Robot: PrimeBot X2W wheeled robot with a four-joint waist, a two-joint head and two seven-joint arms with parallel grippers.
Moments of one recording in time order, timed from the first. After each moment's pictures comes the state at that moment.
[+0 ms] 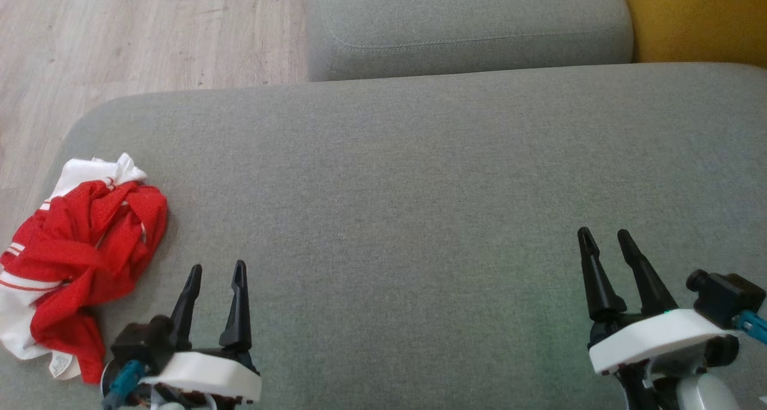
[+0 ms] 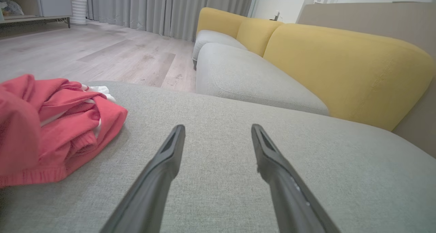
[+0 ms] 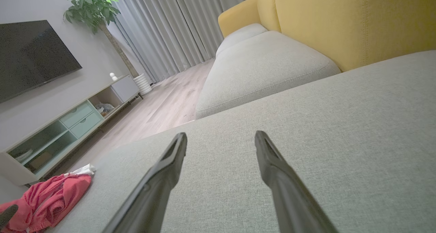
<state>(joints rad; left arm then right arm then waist) -0.01 0.14 -0.21 0.24 -0.43 -0.05 -0.15 0.08 -0.06 0.06 0.01 0.46 0.13 0.05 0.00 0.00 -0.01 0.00</state>
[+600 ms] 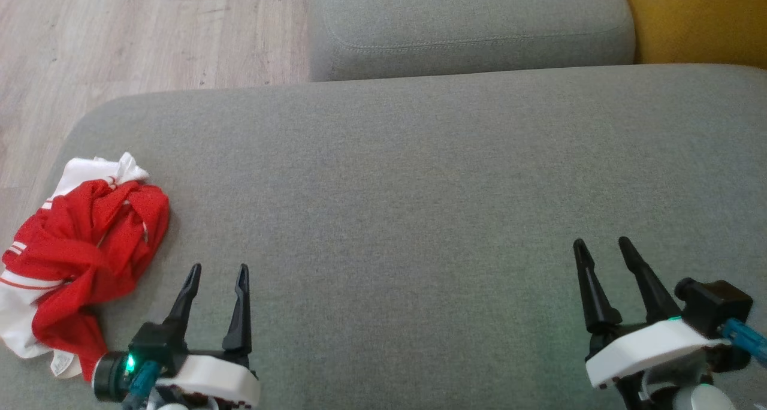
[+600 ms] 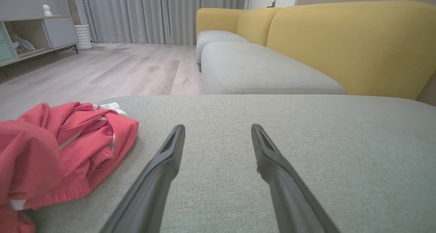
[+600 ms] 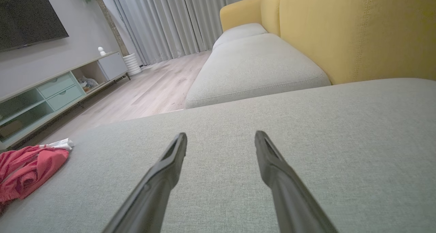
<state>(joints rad) -0.01 0.16 -0.22 0.25 -0.27 0.01 -0.15 0.12 -0.05 0.05 -0.03 0.27 0.13 0.07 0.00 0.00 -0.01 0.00</state>
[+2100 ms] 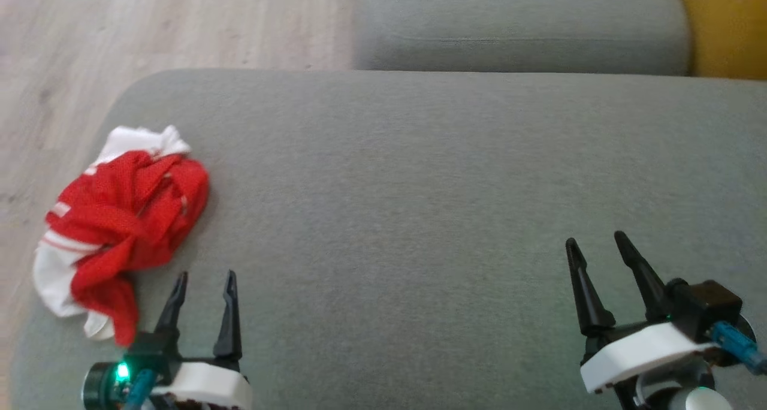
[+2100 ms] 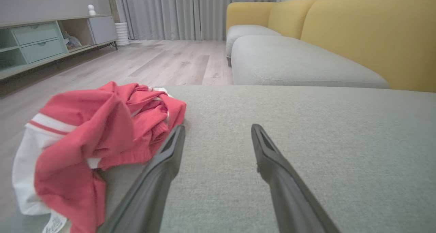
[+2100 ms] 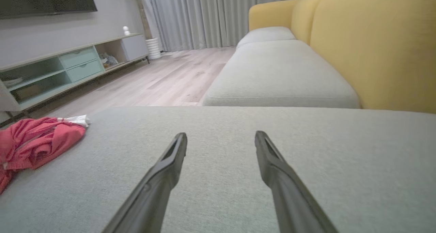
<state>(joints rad) 0.00 0.17 -0.21 0.27 -0.24 0.07 -0.17 0.14 -0.04 0.06 -0.11 0.16 0.13 0.08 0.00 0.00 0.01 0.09</state>
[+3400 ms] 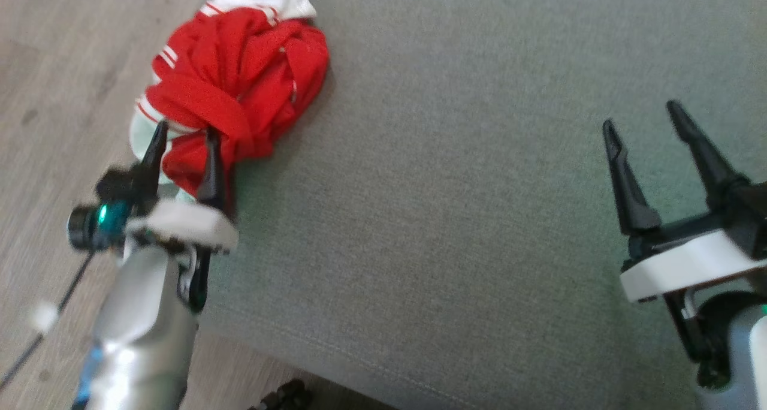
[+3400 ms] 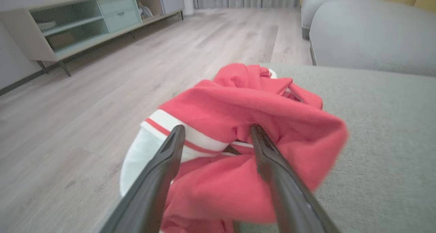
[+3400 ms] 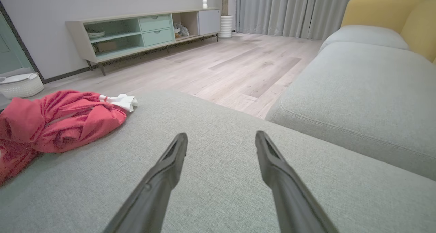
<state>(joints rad) -0.54 0.12 -0.13 0.69 -0.23 -0.07 -0.21 -0.08 -0.15 0.06 -0.38 0.04 0.13 0.27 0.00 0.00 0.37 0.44</state>
